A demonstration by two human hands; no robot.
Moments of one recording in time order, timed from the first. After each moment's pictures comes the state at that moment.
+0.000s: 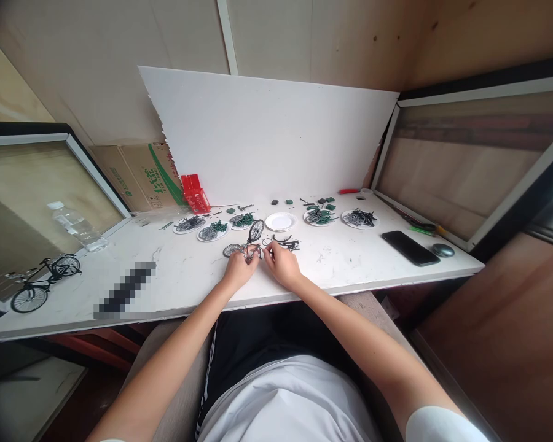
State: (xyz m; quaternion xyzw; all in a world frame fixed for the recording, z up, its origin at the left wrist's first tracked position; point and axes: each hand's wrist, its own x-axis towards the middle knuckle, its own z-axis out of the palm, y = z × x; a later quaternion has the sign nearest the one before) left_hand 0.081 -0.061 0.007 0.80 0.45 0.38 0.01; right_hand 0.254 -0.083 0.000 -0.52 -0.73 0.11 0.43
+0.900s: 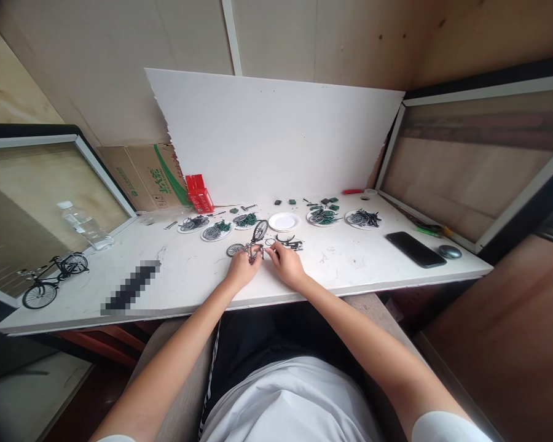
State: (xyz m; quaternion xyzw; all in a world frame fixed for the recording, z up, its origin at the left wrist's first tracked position) left_hand 0.080 -0.060 0.007 0.80 0.47 0.37 0.03; right_hand 0.257 -0.084 0.003 -0.50 -0.73 0.15 0.44
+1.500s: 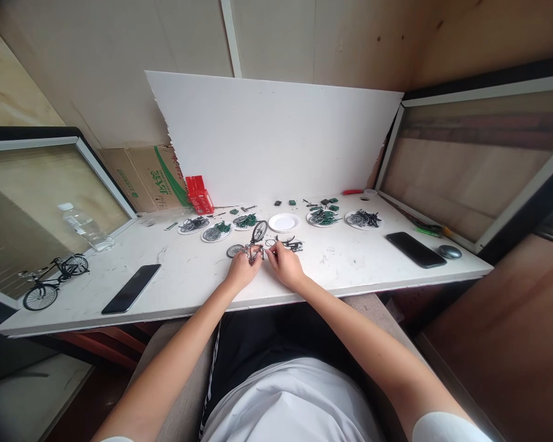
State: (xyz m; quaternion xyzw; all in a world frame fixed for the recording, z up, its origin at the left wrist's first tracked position) left_hand 0.080 -0.060 0.008 0.80 0.45 0.38 0.04; right_hand 0.255 -0.082 -0.002 -0.50 -0.73 0.14 0.45
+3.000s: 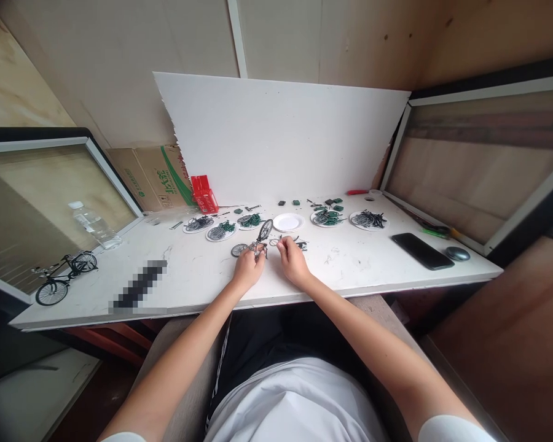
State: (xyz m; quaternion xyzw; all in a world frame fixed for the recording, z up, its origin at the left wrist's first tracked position) left_hand 0.086 -0.061 0.003 0.79 0.48 0.38 0.02; right_hand 0.258 -0.082 0.005 -0.48 -0.68 0.17 0.53
